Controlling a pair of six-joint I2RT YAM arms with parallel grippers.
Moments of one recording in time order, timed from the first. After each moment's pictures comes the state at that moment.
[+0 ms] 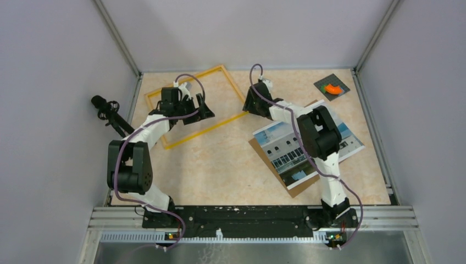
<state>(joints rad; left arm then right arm) -0.09 1.60 1.05 -0.17 0.50 -0.39 0.55 2.19 1.52 -0.03 0.16 0.68</state>
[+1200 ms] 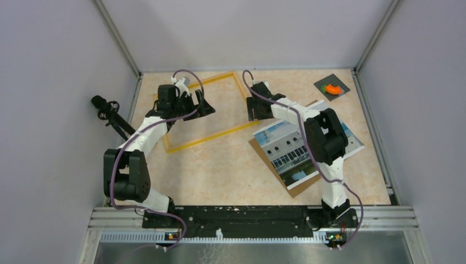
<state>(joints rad) -0.10 1.51 1.05 -0.16 0.51 -0.40 0.57 2.11 1.58 -0.41 0.26 0.36</state>
